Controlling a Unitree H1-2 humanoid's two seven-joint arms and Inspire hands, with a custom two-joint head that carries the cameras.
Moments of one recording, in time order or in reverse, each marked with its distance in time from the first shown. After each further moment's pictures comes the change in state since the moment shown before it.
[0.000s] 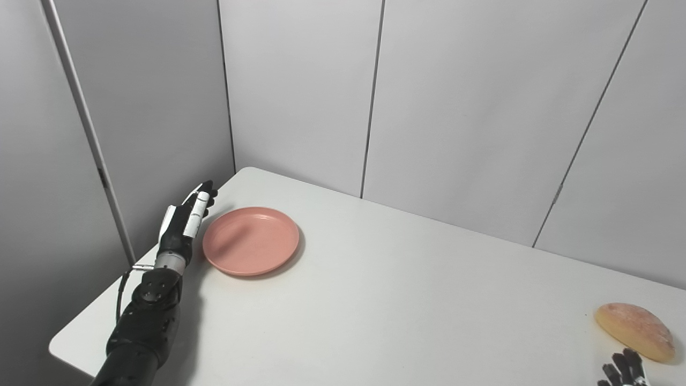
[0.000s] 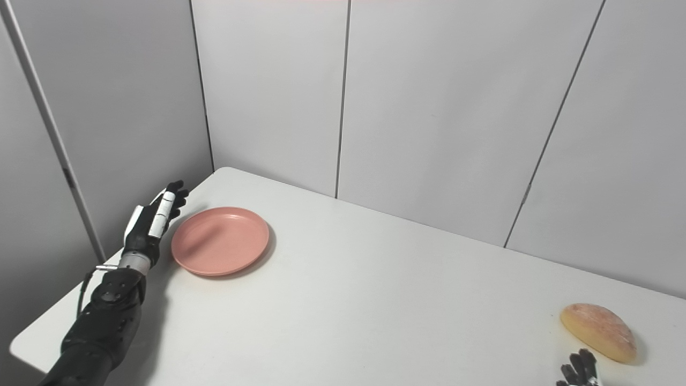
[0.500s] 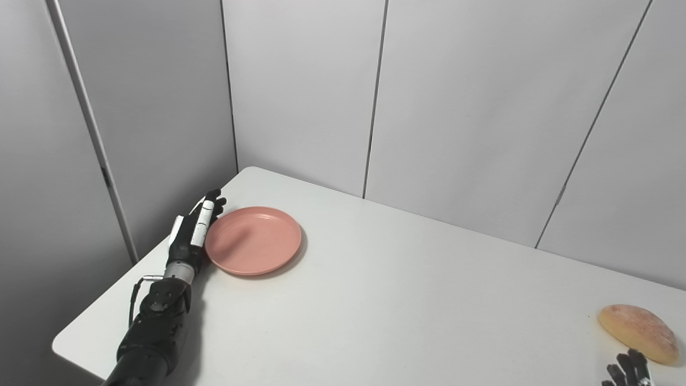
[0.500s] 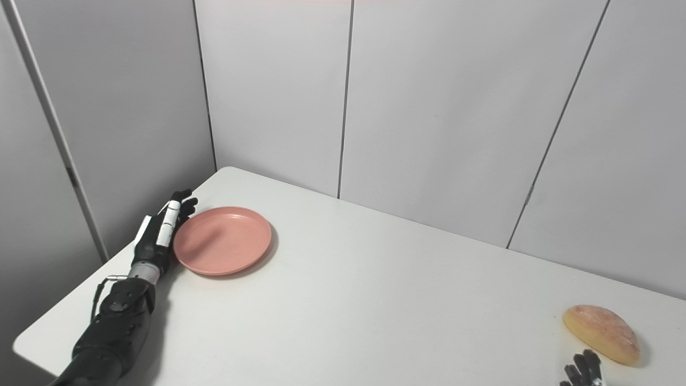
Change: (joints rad) left arm -0.021 -0.014 -0.008 0.102 -0.043 -0.098 -0.054; right arm 0.007 -0.001 0.000 -0.029 0.000 0.001 -0.001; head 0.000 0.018
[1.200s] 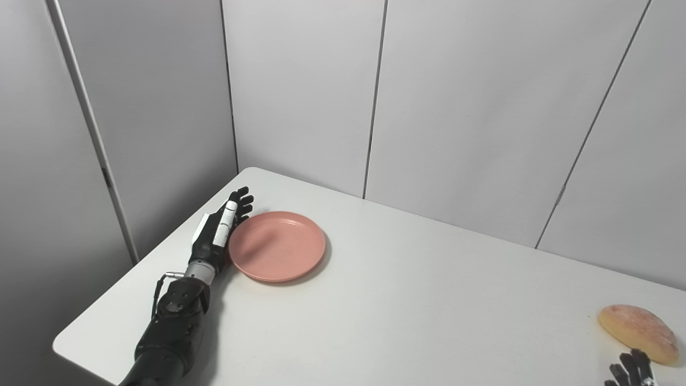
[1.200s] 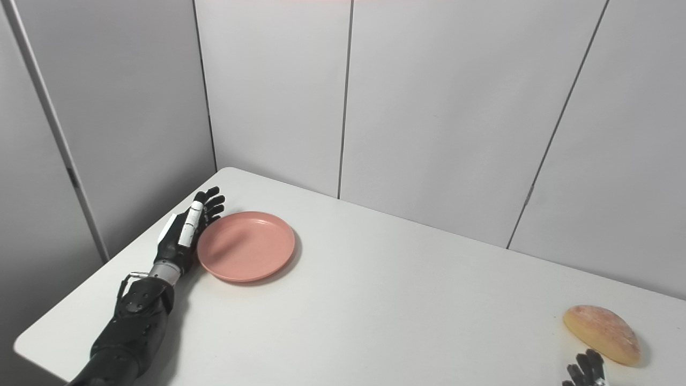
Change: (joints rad) left arm -0.010 -0.065 -0.010 -0.056 -0.022 -0.019 -0.102; right arm 0.001 0.001 -0.001 -0.003 0.000 0.005 -0.007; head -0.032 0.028
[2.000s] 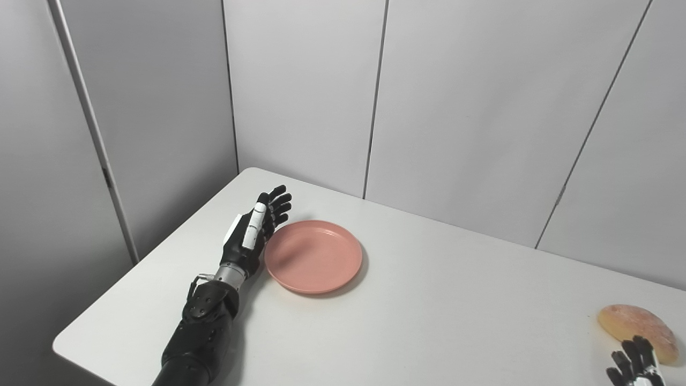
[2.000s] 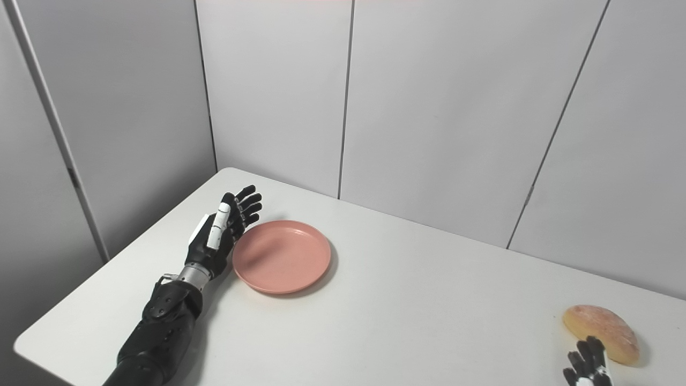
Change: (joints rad) left arm 0.030 -0.085 -0.036 -0.129 -0.092 0.028 -0.113; right arm 0.005 -0.005 0.018 -0.095 -0.024 0.050 -0.022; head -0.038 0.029
